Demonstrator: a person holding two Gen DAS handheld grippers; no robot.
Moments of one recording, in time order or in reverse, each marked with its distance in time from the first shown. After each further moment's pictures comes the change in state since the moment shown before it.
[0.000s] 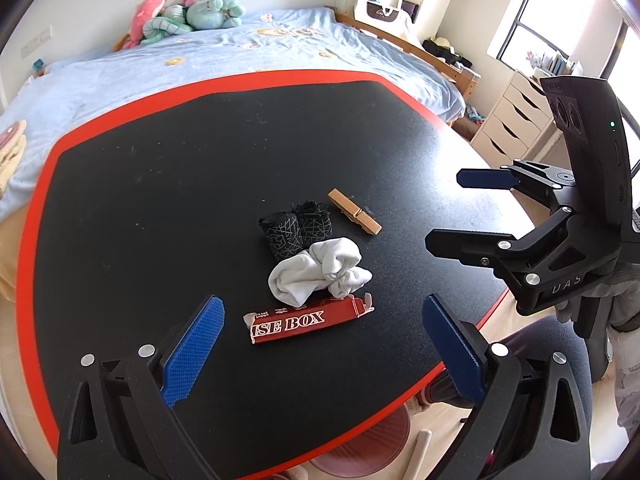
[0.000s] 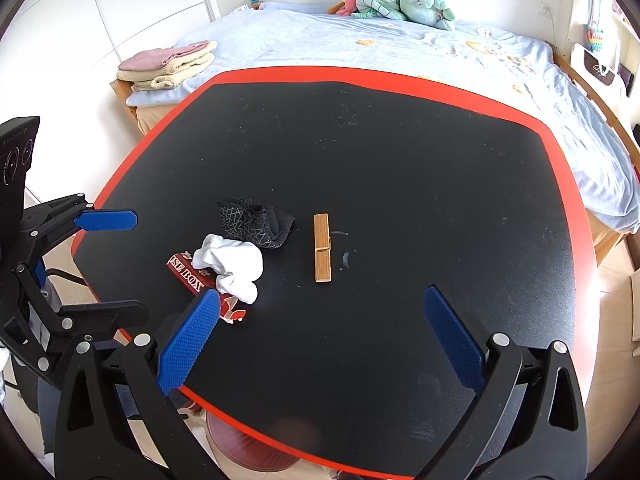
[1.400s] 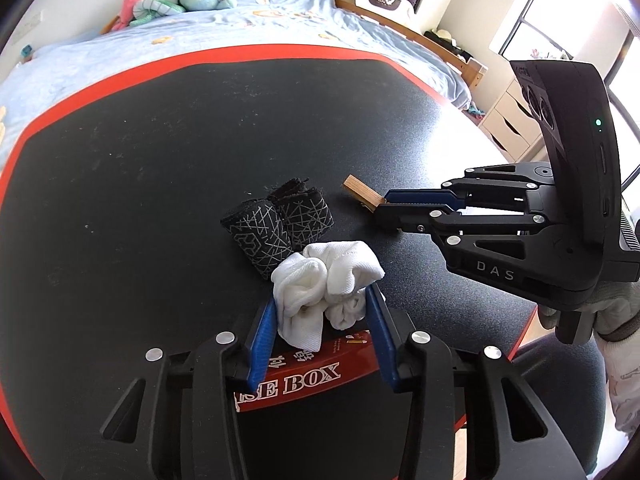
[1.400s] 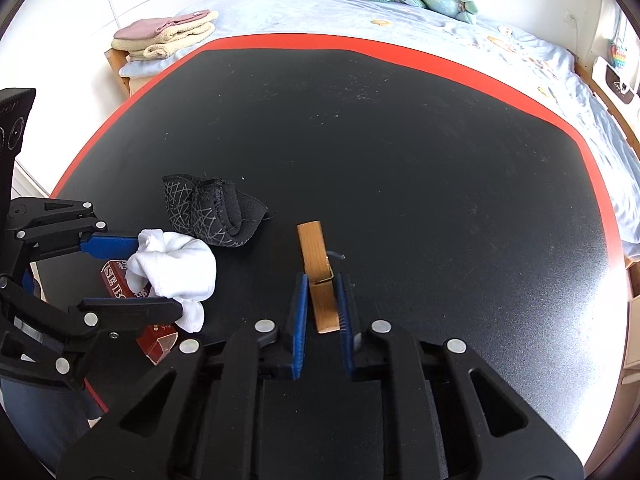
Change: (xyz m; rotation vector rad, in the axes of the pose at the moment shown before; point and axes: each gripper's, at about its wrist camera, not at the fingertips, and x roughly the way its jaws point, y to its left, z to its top) left arm 0.046 0.018 -0.002 -0.019 0.031 -0.042; right arm 0.068 -0.006 0.011 -0.079 0.046 -0.014
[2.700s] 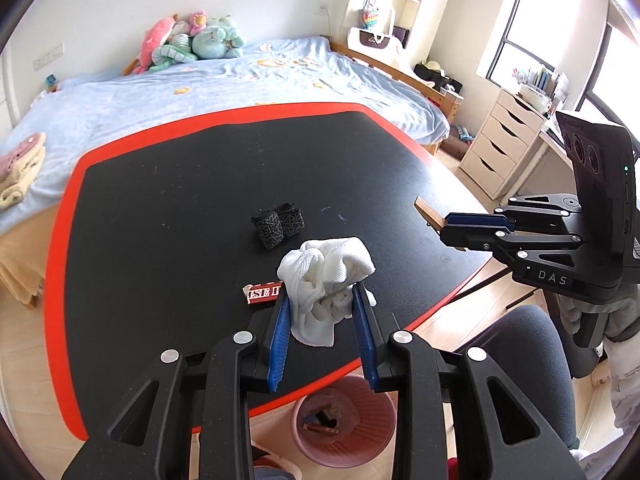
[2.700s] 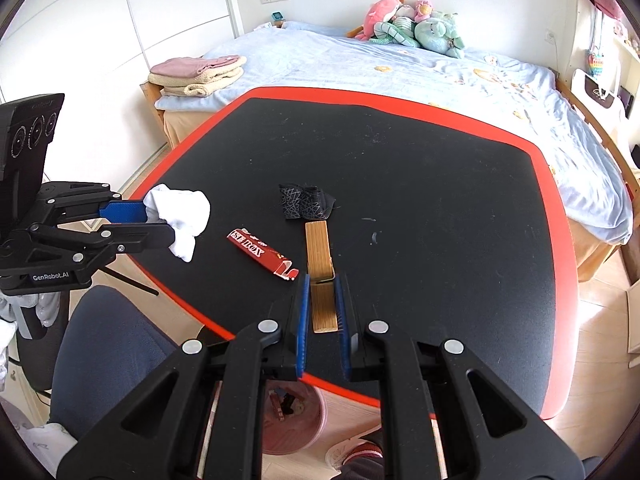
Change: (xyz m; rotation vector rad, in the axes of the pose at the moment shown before) left arm -0.121 -0.044 -0.038 0.031 -0.141 0.050; right arm -0.160 0.048 -0.065 0.016 -0.138 0.032
